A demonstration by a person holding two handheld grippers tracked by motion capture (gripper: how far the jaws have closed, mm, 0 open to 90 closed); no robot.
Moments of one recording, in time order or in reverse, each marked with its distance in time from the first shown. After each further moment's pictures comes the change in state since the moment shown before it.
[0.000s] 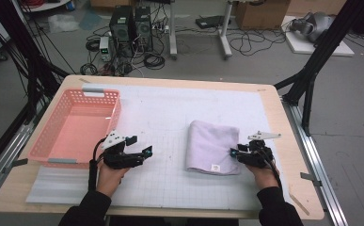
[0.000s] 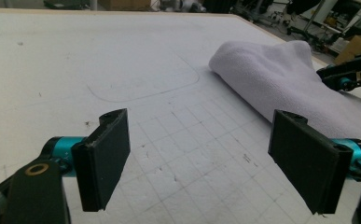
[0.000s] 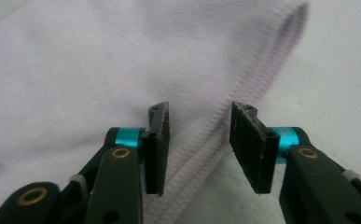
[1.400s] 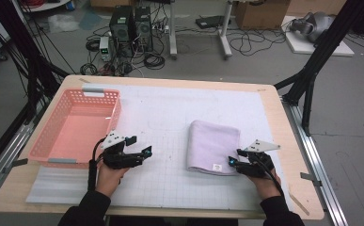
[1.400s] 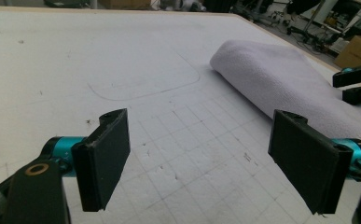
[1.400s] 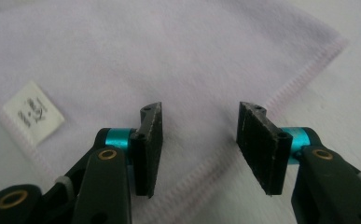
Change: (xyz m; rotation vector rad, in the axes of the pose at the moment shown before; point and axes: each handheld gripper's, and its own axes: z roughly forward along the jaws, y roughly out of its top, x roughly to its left) left arm 0.000 0.000 -0.001 -0.002 -0.002 -0.009; right arm 0.021 -0.018 -0.015 -0.044 0.014 -0.154
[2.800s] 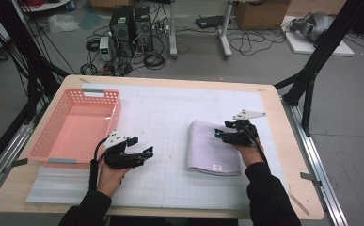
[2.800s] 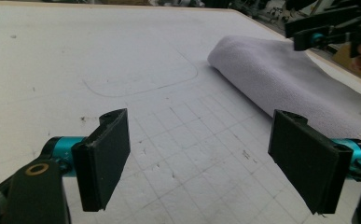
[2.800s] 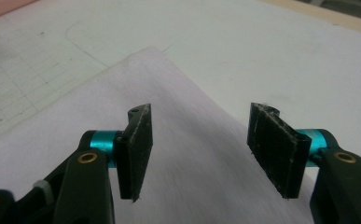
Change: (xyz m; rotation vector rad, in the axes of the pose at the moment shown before) left arm -0.001 -0.001 0.004 0.018 -0.010 0.000; right arm -0.028 0.080 0.059 -0.074 0.067 0.011
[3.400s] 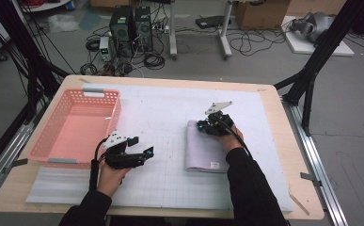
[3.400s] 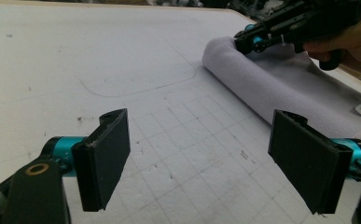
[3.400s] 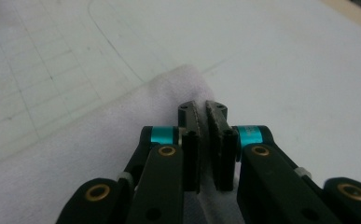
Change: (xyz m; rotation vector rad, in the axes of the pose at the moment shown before) left arm 0.000 0.000 0.001 0.001 -0.005 -0.002; right arm 0.025 0.038 0.062 0.109 0.089 -0.218
